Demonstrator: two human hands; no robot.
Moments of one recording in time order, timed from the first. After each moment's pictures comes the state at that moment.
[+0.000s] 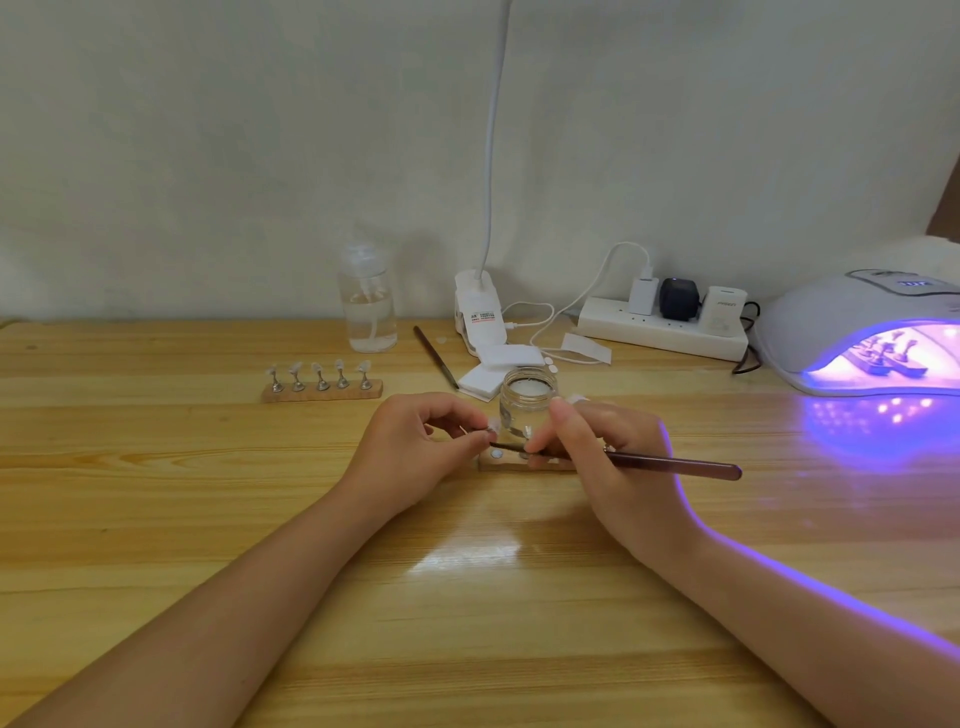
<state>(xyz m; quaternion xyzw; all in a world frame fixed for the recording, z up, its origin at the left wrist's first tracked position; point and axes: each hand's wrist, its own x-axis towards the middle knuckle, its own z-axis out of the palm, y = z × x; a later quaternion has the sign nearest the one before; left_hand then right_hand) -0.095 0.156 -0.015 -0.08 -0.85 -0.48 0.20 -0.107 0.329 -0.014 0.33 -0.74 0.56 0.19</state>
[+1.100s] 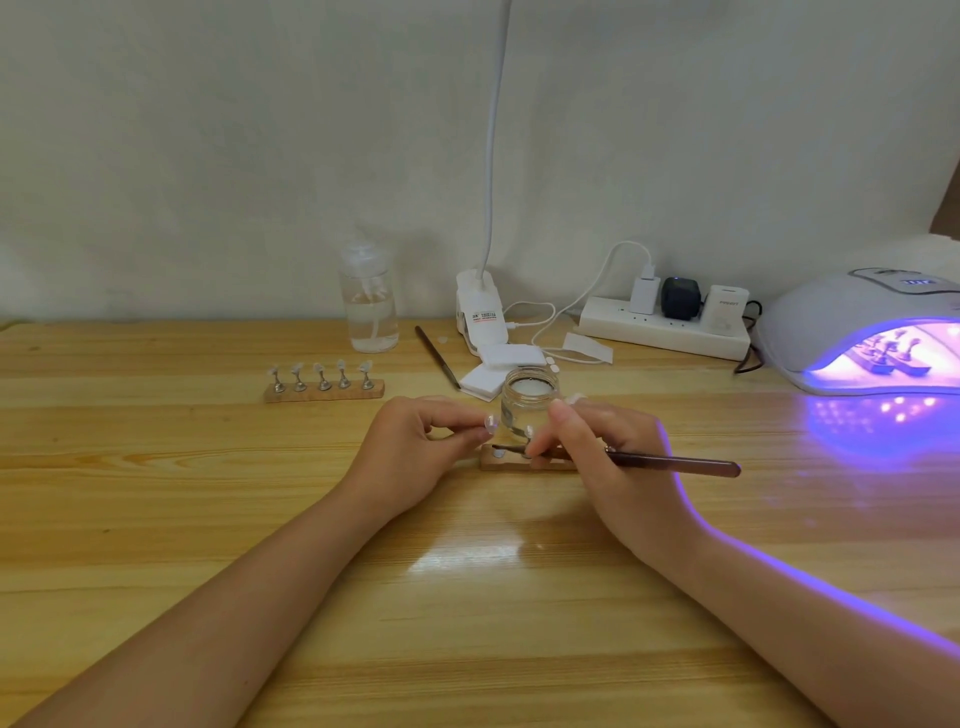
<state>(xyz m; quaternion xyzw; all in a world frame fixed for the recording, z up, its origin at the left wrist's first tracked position) -0.095 0.156 -0.016 -0.10 -0.83 -0.51 0.20 -0.107 0.331 -0.013 0.33 -0.74 0.56 0.17</state>
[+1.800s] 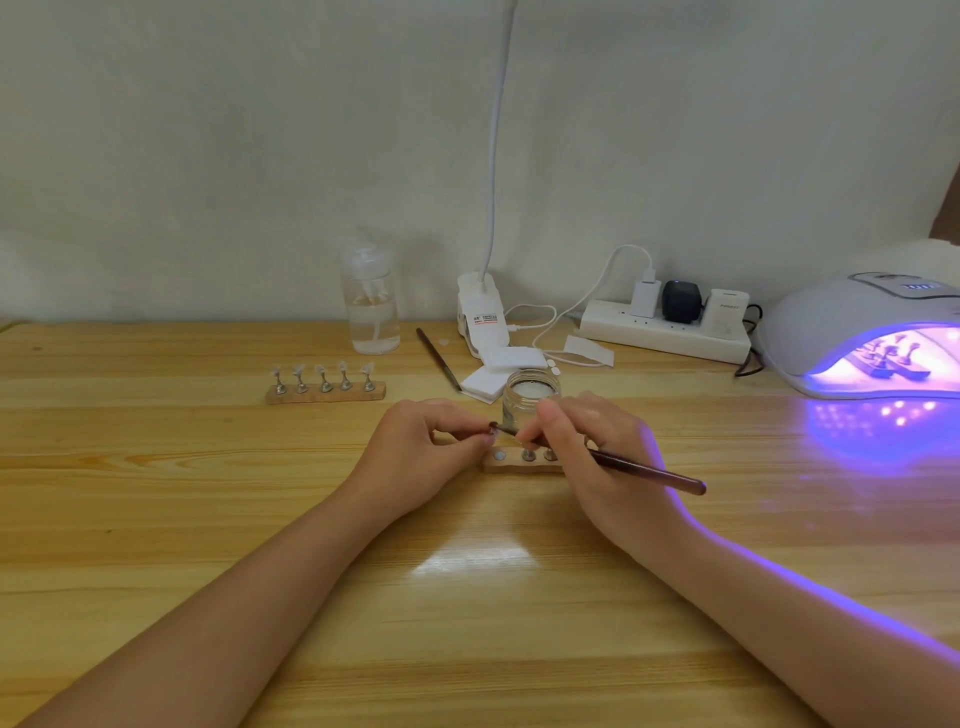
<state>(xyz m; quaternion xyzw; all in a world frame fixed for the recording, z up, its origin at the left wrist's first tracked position) -0.096 0.156 -0.017 -0.09 -0.85 -0.48 0.18 -0.112 0.326 -0.017 0.32 -0.79 0.47 0.21</state>
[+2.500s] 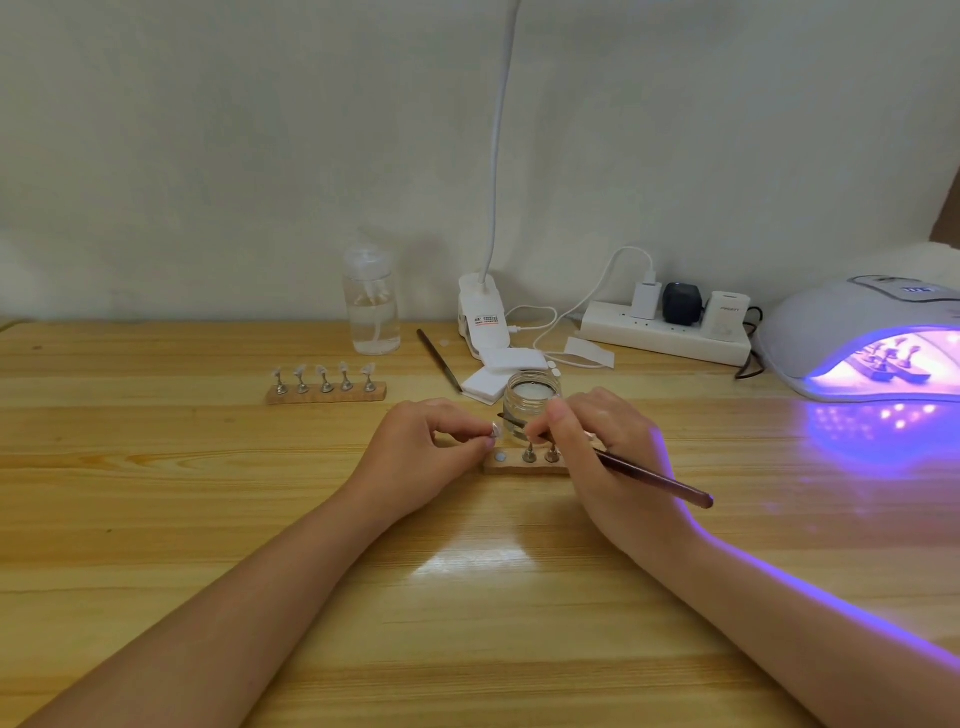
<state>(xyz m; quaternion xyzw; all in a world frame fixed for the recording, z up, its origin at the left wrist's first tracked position) -0.095 0.156 -0.016 -0.07 -0.86 -0.48 0.17 -0.112 0.326 -0.016 0.32 -0.79 0.46 0.25</state>
